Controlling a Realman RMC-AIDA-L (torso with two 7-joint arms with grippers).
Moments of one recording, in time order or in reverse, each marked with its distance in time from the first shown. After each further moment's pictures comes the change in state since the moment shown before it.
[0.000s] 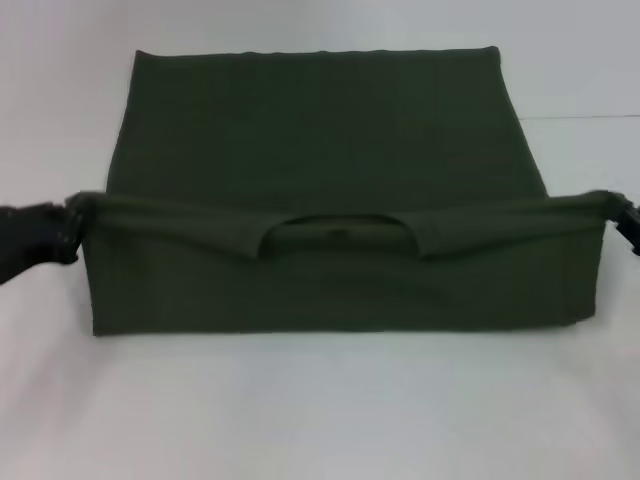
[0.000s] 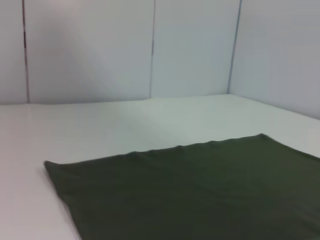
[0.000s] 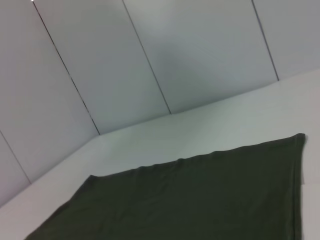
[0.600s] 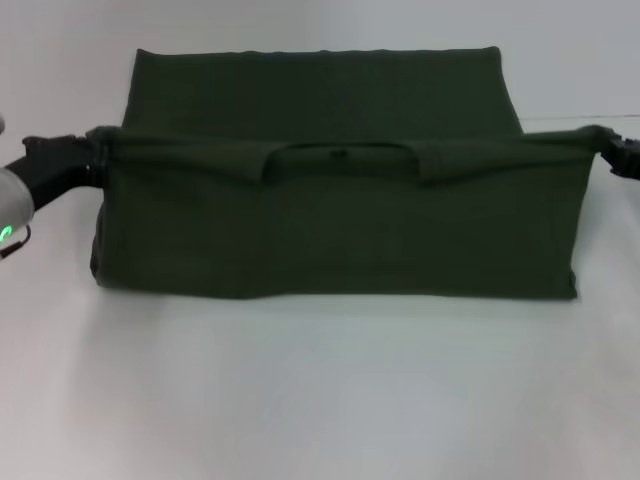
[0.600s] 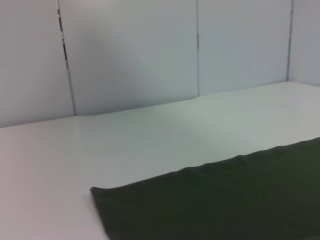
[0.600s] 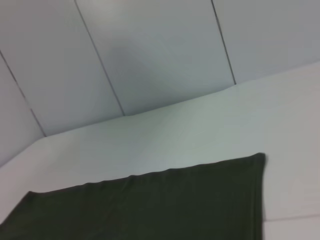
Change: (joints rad) left arm -0.195 0.003 0.002 -0.125 -0.079 -0.405 0.095; right arm 0.154 -0.014 -0.146 0.003 0.079 0.329 0.129
